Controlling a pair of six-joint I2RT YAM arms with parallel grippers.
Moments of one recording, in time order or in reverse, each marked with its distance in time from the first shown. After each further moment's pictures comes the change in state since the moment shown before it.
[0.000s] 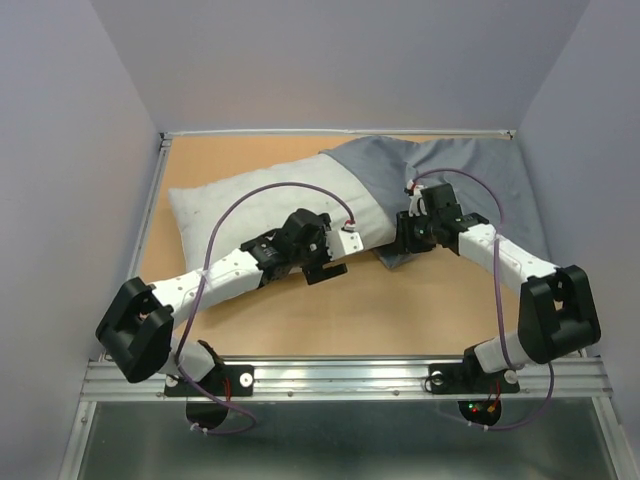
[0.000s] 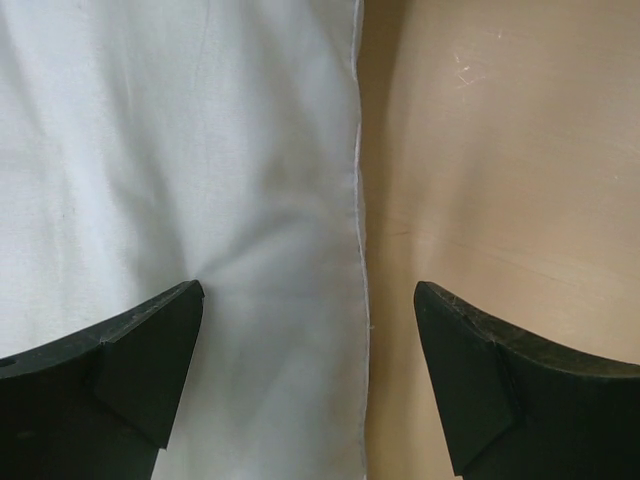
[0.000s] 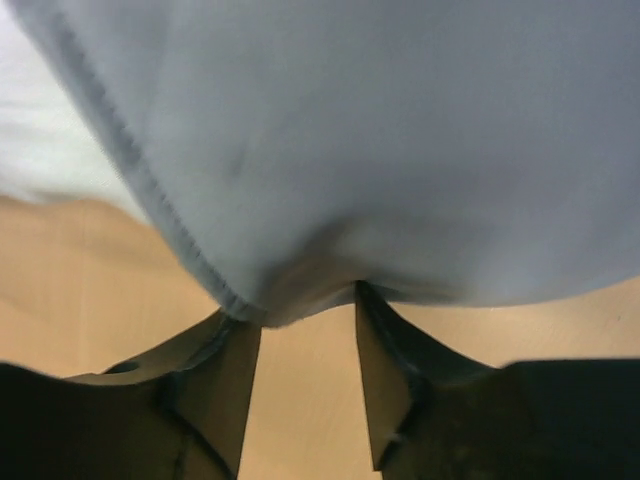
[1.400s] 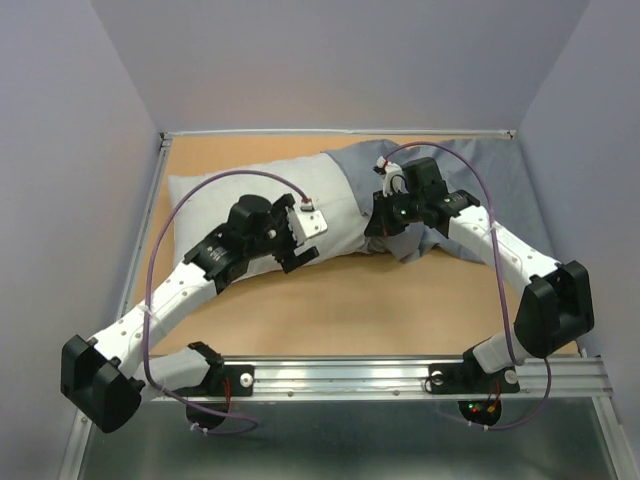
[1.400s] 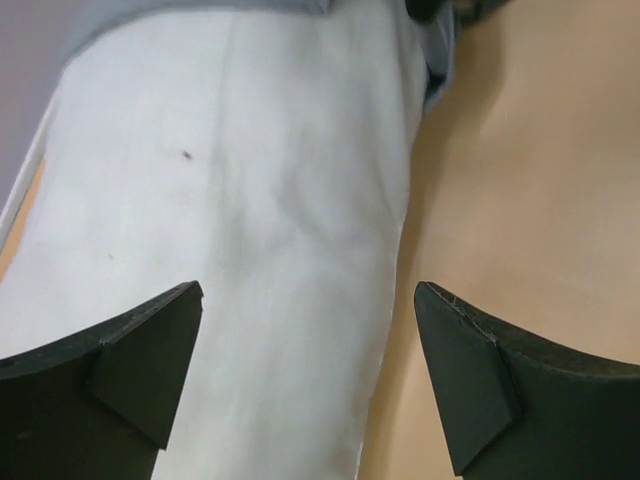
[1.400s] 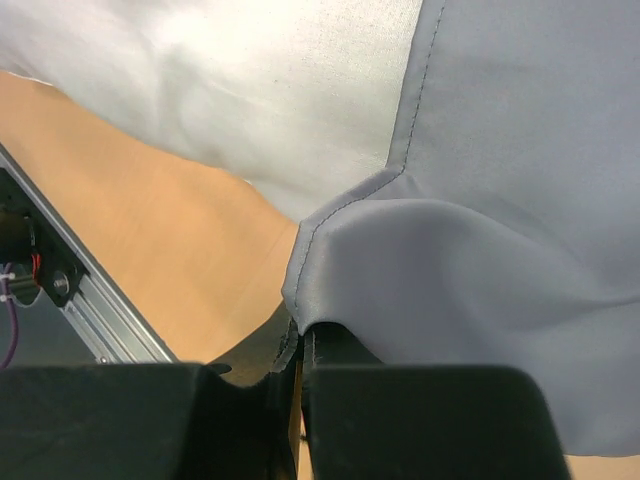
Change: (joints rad) left arm 0.193 -0.232 0.075 -0.073 0.235 -0.070; right arm 0.134 0.062 0.271 -0.080 -0.240 -0.027
